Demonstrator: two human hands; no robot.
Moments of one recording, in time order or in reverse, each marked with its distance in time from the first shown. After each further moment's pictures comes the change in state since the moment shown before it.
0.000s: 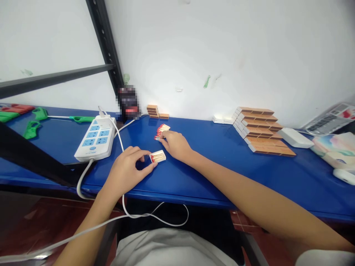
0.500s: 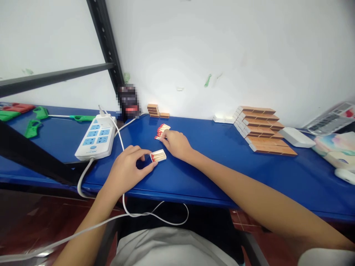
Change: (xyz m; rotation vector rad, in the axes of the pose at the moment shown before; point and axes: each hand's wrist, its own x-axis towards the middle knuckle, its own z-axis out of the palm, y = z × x) left_hand 0.000 0.001 -0.001 0.003 -0.014 -0.010; right_hand 0.001 -0.002 -0.001 0.019 -0.025 0.086
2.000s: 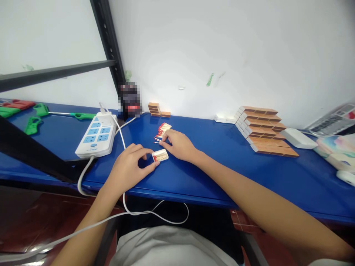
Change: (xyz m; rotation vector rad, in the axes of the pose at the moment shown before) left_hand 0.001 0.002 0.001 -0.008 -0.024 -0.004; right_hand -0.011 0.009 -0.001 0.181 0.043 -0.148
